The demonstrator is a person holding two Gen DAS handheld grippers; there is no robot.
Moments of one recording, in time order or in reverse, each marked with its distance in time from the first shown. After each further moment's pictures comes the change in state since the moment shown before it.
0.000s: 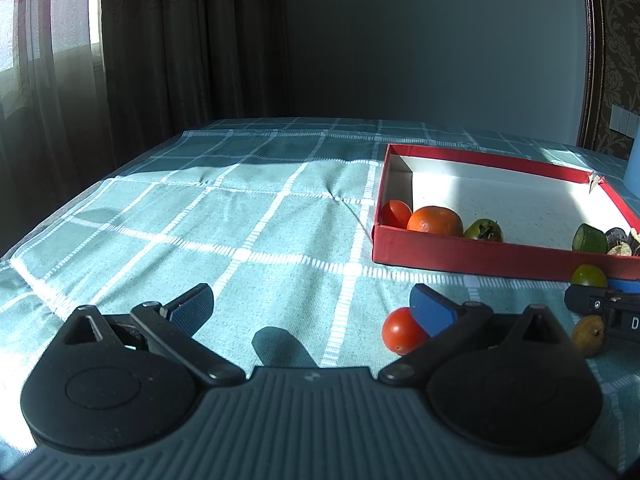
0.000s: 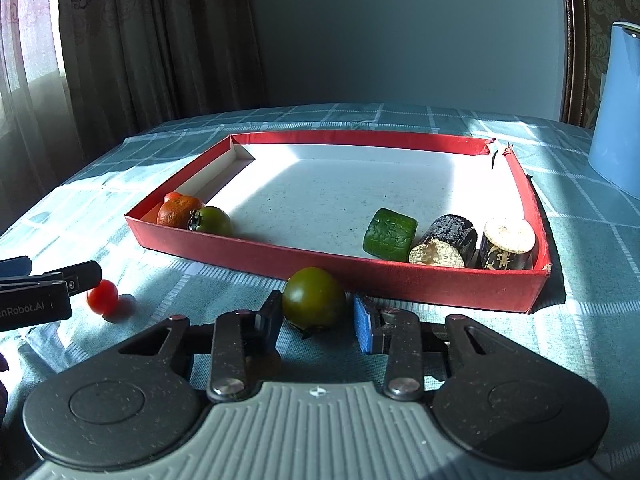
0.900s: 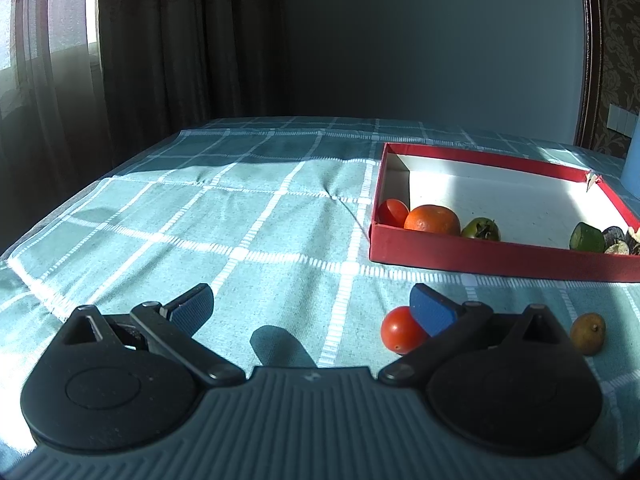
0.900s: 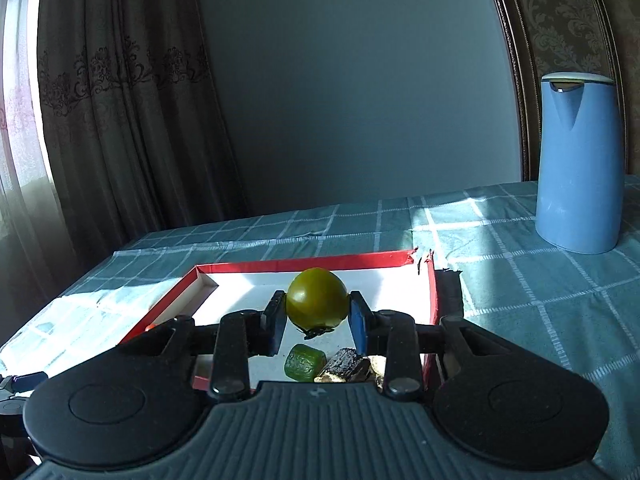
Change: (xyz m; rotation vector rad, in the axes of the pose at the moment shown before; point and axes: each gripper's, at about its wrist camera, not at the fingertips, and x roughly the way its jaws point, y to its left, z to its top) left arm 0.001 0.000 0.000 -0.002 0.004 -0.009; right arm -0.062 -0.075 0.050 0.131 -0.257 -0.020
